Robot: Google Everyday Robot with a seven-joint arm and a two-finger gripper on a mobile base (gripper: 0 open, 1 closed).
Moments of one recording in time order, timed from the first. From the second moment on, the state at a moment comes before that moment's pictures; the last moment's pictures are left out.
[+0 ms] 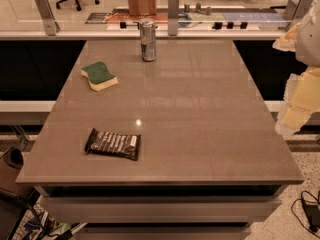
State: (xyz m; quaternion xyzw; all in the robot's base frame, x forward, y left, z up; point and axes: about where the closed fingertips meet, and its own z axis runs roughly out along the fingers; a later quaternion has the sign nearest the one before) arm 0.438 -0.215 0.984 -0.60 0.78 -0.04 0.17
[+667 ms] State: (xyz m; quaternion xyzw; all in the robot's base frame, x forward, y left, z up) arm 0.443 -0.214 0.986 -0.59 0.78 -0.03 0.20
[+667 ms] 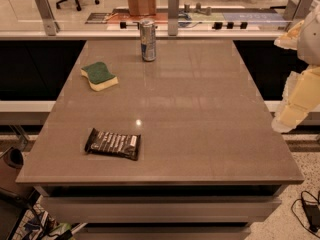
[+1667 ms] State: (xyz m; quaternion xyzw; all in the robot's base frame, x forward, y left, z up) arm 0.504 -0.187 0.989 -0.49 0.80 0.06 0.35
